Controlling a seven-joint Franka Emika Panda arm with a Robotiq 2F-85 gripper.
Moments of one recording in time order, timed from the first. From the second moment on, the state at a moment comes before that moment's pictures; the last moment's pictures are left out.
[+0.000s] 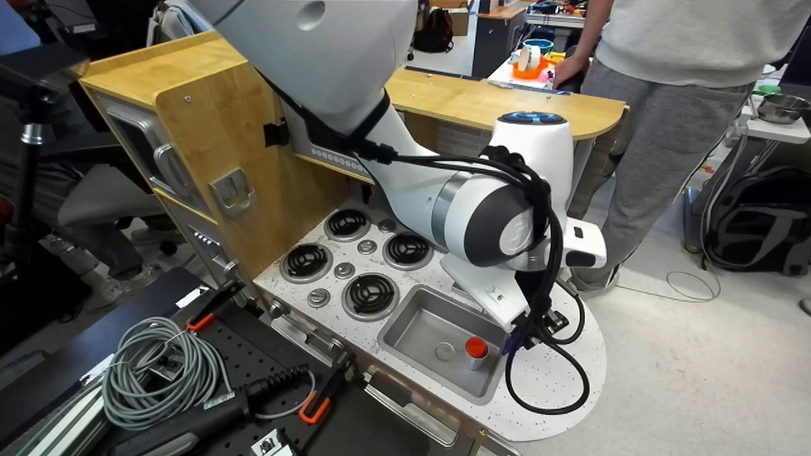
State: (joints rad) arm -0.23 0.74 -0.26 -1.88 -0.13 2.63 0.16
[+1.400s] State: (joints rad) arm -0.27 1.06 -0.28 -1.45 0.03 2.12 0.26
